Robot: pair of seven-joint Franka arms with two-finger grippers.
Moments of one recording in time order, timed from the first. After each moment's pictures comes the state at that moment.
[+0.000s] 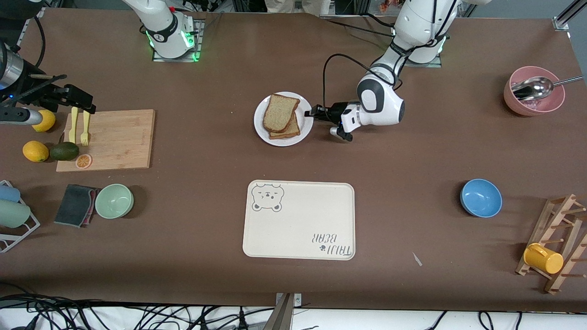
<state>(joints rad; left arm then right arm) -0.47 0.53 -0.18 -2.24 -1.67 2.27 0.89 0.05 -0.02 -0.04 -1.69 0.01 1.60 0.05</state>
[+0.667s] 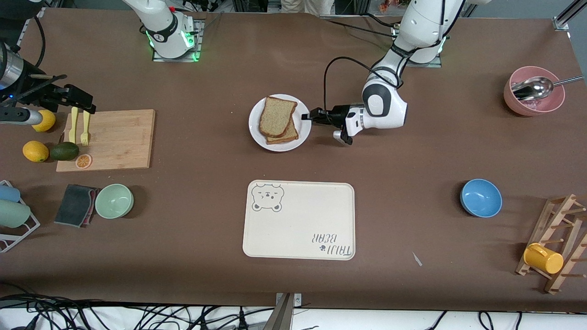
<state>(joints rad) -0.45 0.52 -0.15 -2.21 -1.77 2.18 0.95 0.05 -0.02 -0.04 -1.69 0.01 1.60 0.05</state>
